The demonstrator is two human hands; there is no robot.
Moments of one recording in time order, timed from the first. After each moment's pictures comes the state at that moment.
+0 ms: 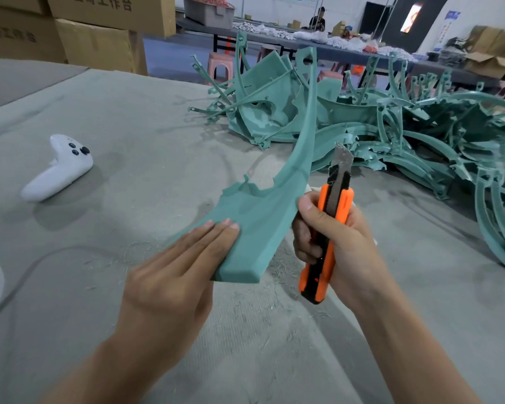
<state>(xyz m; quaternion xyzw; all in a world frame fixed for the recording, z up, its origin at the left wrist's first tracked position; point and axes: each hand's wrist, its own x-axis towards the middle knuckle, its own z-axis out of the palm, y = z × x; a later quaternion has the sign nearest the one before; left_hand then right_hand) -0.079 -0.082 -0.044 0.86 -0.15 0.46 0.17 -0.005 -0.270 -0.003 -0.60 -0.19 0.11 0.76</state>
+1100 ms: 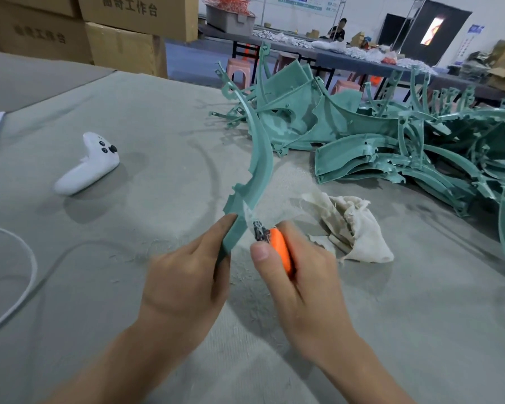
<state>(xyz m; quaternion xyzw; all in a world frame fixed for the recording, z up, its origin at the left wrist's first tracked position) -0.076 -0.080 -0.039 0.89 -0.01 0.40 0.20 -0.048 -0.222 -0.020 -0.82 -0.30 -0.14 0.47</state>
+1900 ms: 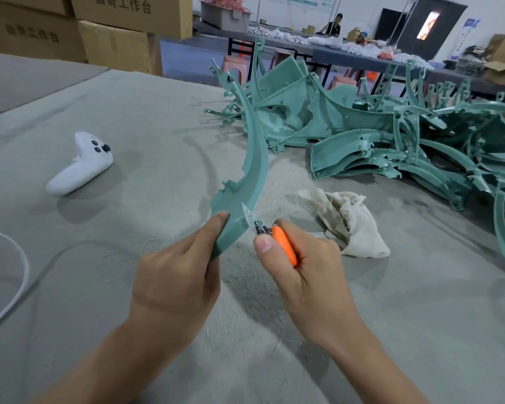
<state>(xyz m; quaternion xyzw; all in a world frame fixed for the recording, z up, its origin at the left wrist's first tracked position) -0.077 -0.077 -0.039 0.90 -0.02 0.41 0.15 -0.040 -0.230 -0.017 -0.83 -0.30 -0.13 0.45</state>
